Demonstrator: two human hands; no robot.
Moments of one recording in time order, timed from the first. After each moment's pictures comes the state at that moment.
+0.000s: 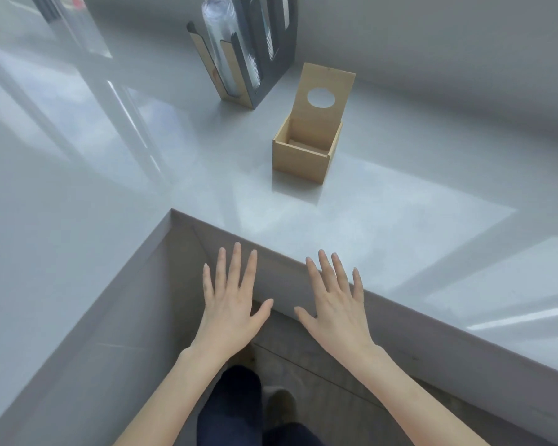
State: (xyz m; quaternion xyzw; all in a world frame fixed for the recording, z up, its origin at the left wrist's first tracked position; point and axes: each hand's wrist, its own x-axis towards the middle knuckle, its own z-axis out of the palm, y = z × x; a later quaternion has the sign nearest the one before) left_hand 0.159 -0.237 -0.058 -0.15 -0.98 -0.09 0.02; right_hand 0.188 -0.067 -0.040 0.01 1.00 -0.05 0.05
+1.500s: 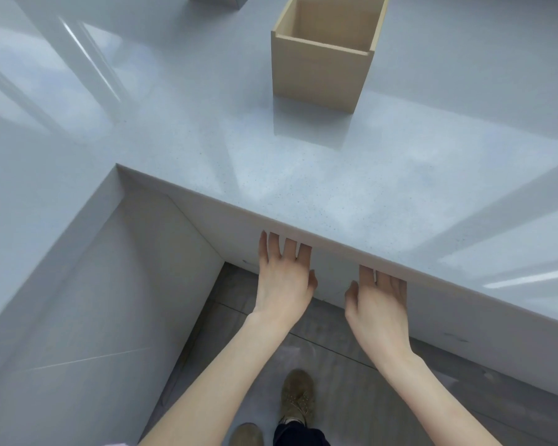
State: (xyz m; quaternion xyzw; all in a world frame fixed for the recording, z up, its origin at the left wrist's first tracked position) left_hand 0.095 -0.168 -0.186 -0.21 -0.98 -0.02 0.03; right_hand 0.161 -0.047 -0.198 0.15 0.98 -0.08 -0.10
